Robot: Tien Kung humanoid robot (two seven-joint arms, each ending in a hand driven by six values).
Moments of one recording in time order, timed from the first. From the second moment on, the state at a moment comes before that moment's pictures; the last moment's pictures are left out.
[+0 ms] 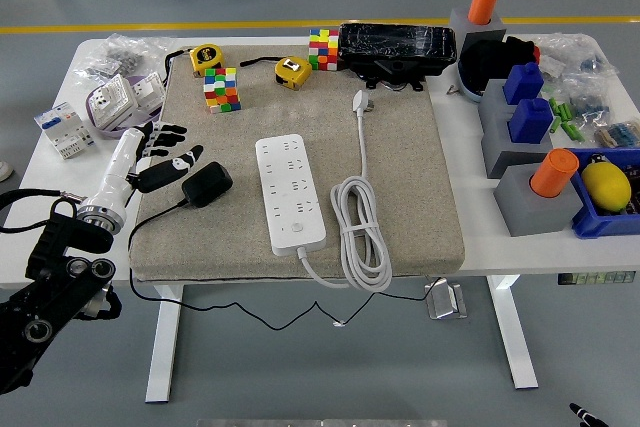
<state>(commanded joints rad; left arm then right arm) -0.34 0.29 -0.95 -1.12 1.46 0.39 0.01 0.07 -0.21 0.92 0.33 -0.67 -0.09 0.00</state>
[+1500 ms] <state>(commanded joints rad) -0.46 0.25 -0.79 -0.94 1.61 0.41 0.09 0.07 -0.21 0.93 0.33 -0.68 -0.09 0.00</state>
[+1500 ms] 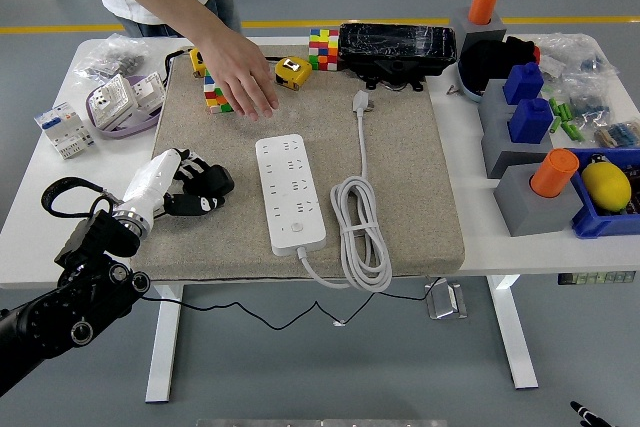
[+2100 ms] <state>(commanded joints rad) -0.46 0.27 -0.81 -1.07 1.48 0.35 0.04 0.07 -0.21 0.93 0.33 -0.68 -0.09 0.00</state>
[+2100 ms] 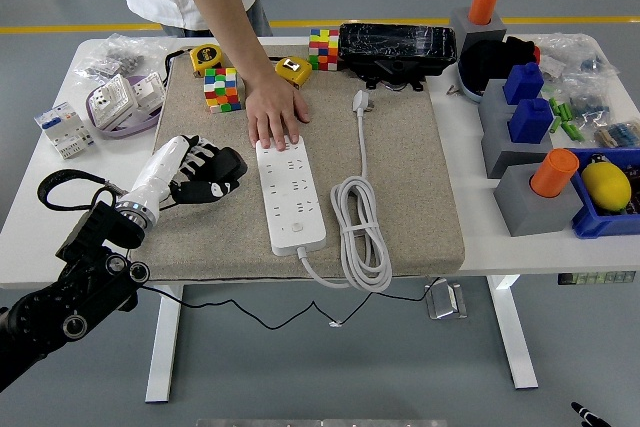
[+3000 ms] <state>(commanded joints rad) -0.58 0.28 -0.63 -0.98 1.46 0.23 -0.02 0.07 -0.21 0.92 0.34 -0.67 -0.09 0.00</state>
